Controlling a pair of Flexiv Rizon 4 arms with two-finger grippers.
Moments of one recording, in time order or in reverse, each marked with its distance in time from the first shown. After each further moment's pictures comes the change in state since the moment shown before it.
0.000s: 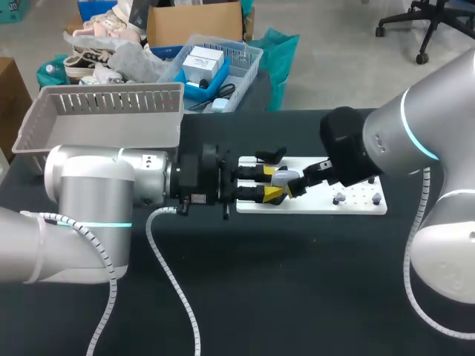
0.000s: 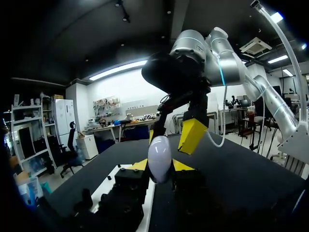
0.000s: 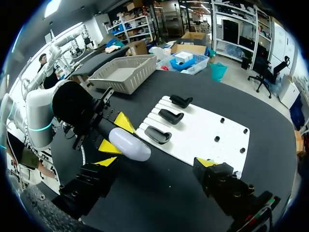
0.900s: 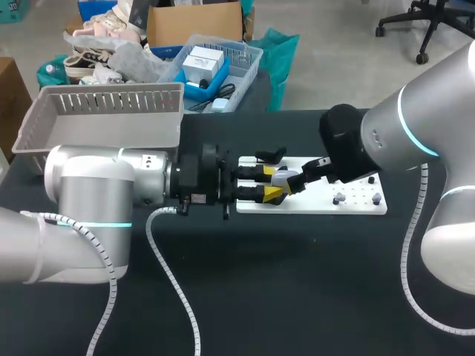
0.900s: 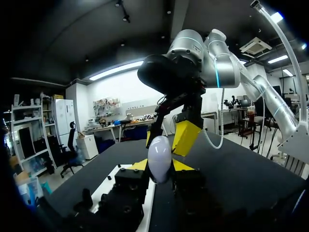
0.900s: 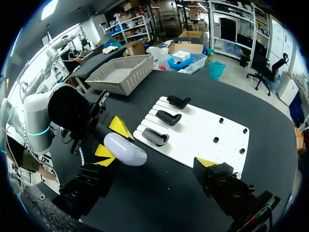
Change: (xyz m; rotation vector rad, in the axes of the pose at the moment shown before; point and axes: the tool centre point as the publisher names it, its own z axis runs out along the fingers) left arm 0.000 0.000 0.000 0.000 0.000 0.000; right arm -0.004 -0.003 0.003 0.002 0.003 0.019
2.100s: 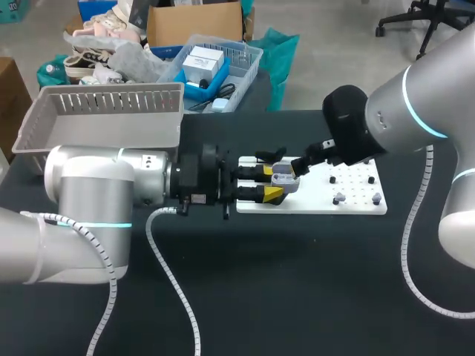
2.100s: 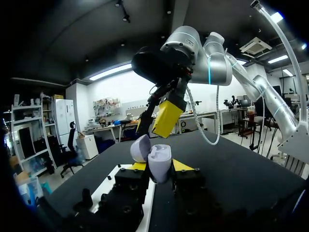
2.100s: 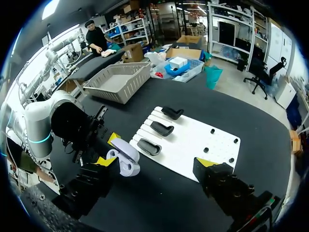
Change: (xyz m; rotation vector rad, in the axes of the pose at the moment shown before) left arm 0.000 0.000 0.000 0.000 0.000 0.000; right arm -0.024 -0.017 -0.017 0.039 -0.022 -0.004
